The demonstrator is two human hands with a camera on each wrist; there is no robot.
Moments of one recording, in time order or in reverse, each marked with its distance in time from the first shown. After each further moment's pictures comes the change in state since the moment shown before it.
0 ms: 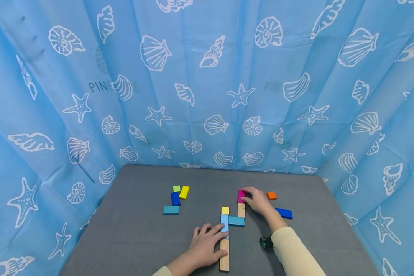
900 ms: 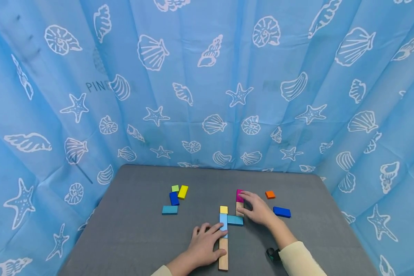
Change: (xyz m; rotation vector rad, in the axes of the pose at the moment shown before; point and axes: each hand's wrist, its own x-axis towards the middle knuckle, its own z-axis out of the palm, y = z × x) left_hand -0.001 0.006 -0.007 -0.020 -0.013 -0.022; right_hand -0.045 -0.015 -0.006 -0.068 -0.022 -0.183
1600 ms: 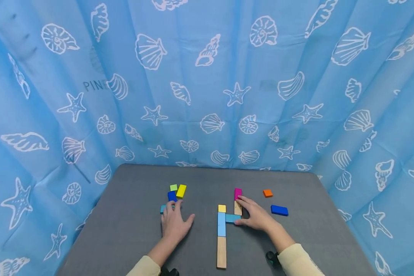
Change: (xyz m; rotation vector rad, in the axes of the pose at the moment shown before) left_hand -0.006 -0.064 -0.037 -0.095 0.686 -0.369; right_hand -0.017 -0.005 0.008 -0.023 -0.155 0.061
